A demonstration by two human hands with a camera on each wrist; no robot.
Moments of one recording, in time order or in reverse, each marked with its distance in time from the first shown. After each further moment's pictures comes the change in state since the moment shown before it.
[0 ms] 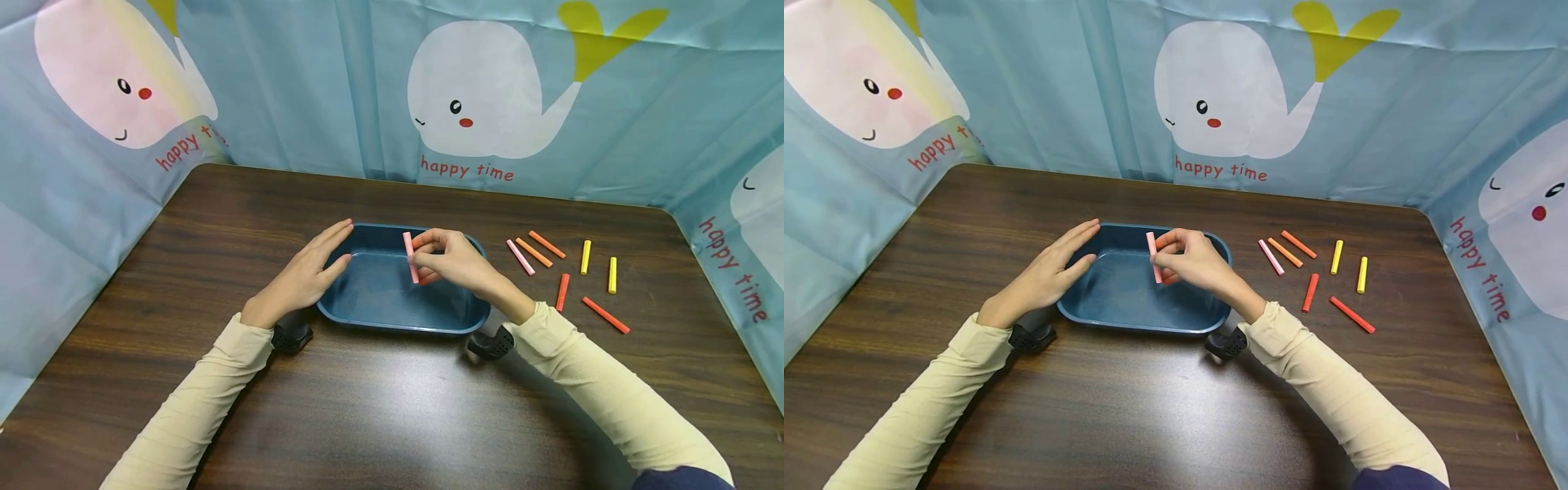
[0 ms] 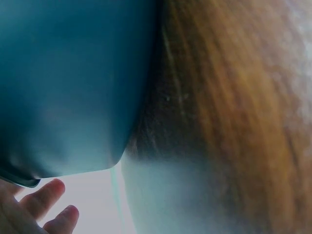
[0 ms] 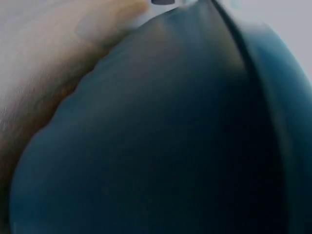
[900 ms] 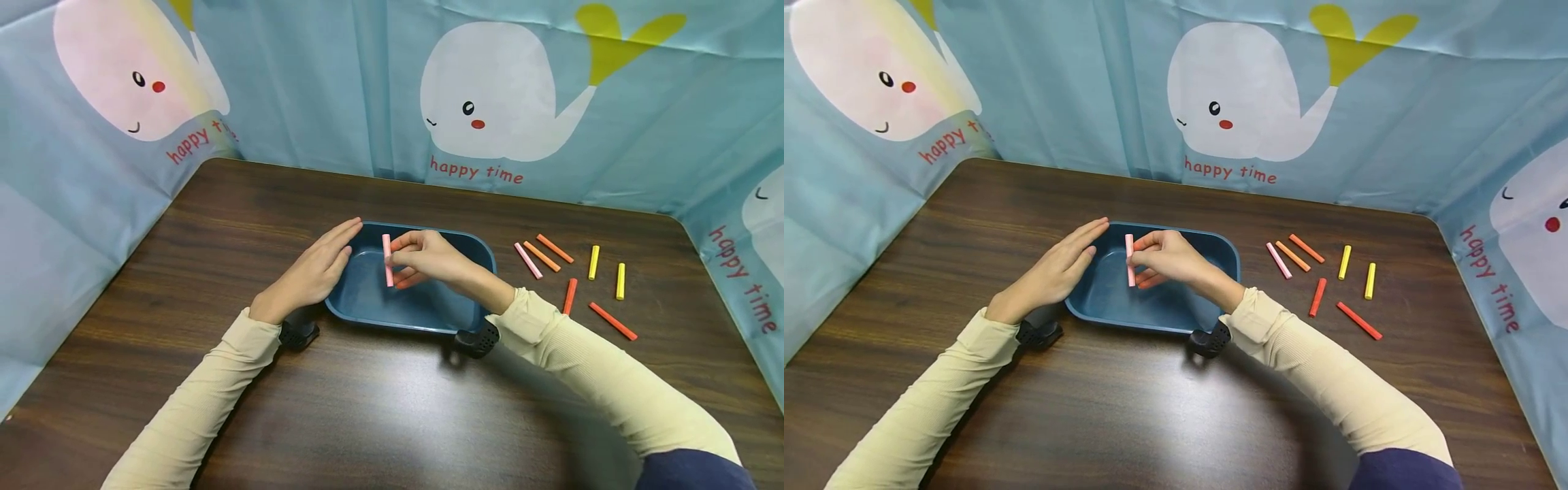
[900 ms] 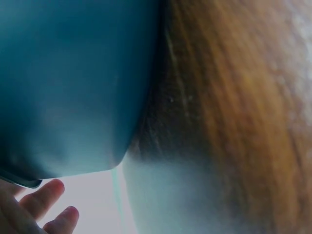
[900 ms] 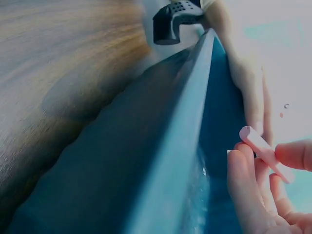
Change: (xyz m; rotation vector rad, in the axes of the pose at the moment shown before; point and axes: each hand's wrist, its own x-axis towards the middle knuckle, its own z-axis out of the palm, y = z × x) left_hand -0.002 0.003 -0.002 0.005 0.033 0.022; right_hand 0.021 -0.023 0.030 0.070 -0.118 0.125
